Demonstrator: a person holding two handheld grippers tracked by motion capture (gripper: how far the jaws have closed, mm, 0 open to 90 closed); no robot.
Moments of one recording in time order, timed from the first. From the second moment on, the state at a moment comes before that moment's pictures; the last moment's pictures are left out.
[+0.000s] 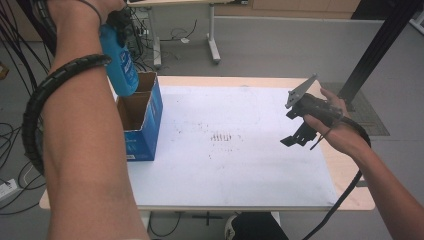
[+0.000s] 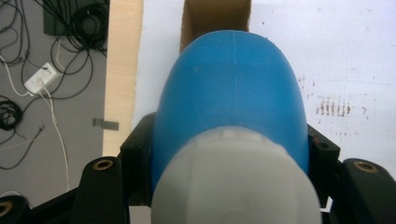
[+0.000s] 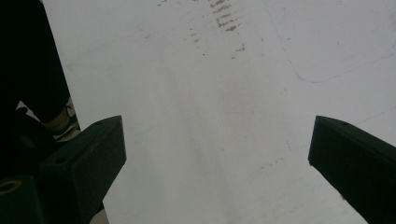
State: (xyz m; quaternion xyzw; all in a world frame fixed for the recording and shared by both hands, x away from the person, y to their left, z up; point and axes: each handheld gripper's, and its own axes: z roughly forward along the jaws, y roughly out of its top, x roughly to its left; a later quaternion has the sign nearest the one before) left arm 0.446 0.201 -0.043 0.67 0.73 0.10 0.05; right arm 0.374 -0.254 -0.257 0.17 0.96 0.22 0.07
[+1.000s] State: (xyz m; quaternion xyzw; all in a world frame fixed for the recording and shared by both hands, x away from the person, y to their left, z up) left arm 0.444 0.222 -0.085 0.66 0.75 0.09 0.05; right arm 0.371 -0.249 -0.259 0.16 0.97 0.19 0.07
